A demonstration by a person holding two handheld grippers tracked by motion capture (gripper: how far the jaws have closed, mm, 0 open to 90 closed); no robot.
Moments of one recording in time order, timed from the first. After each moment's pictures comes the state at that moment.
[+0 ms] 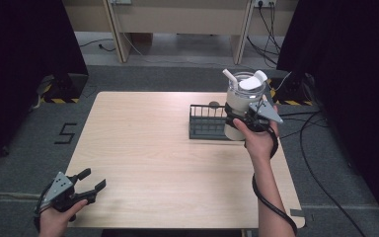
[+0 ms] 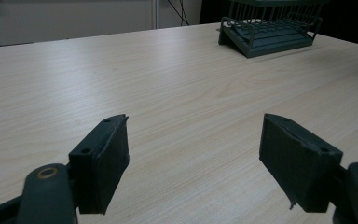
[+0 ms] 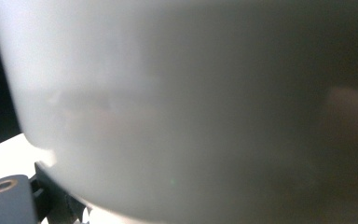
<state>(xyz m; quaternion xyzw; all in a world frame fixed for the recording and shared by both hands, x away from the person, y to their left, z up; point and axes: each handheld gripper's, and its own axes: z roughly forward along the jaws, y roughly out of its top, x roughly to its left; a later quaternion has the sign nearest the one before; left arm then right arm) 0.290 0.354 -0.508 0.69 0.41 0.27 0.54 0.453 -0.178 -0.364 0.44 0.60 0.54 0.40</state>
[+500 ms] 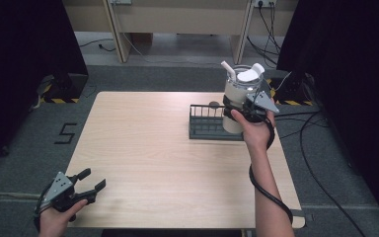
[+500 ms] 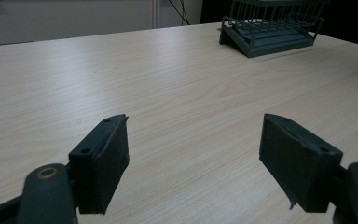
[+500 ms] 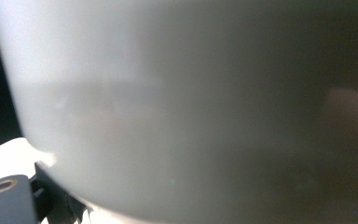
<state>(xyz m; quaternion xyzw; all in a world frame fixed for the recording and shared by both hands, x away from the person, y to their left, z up) 0.290 0.355 -0.509 0.69 0.41 0.27 0.53 0.479 -0.173 -0.358 0.44 0.60 0.54 0.39</state>
